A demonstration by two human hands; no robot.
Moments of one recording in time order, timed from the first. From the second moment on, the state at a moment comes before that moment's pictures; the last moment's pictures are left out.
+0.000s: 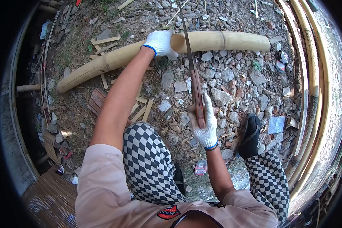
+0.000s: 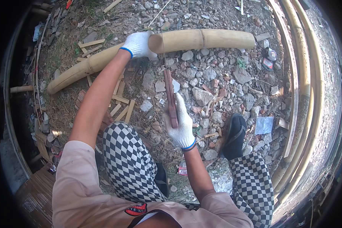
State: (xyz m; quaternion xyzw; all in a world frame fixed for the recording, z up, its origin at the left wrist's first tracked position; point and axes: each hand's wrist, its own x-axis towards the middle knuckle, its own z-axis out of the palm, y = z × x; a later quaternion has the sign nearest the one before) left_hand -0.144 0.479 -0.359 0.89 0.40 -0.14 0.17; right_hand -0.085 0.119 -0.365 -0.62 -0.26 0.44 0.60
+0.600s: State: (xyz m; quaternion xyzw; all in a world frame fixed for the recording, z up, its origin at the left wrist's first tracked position) left_hand -0.141 0.489 -0.350 0.89 0.40 -0.15 0.17; right_hand -0.095 0.182 -0.320 -0.78 -0.33 0.25 0.47
